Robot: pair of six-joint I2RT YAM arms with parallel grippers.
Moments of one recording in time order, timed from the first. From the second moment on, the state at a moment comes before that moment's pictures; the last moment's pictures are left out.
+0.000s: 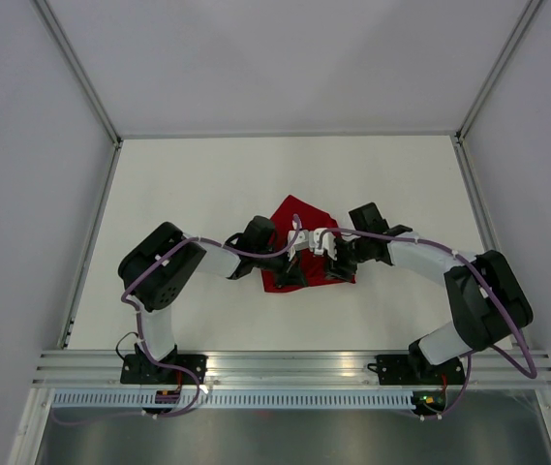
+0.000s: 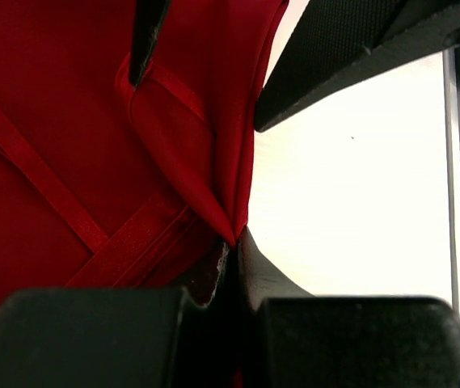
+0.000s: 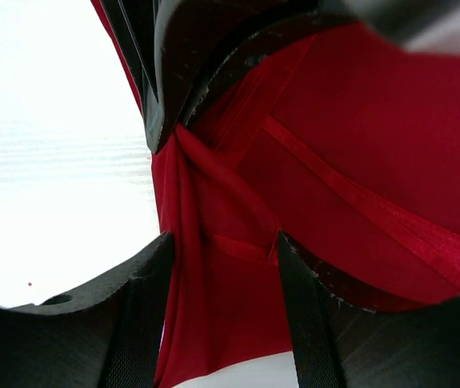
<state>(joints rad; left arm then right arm) -0.70 1.90 0.80 0.40 0.81 0.12 0.44 1.52 0.78 -0.33 -0.67 -0.98</state>
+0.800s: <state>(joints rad) -0.71 1.90 0.80 0.40 0.81 0.12 0.42 1.52 0.72 -0.41 -0.68 -0.99</state>
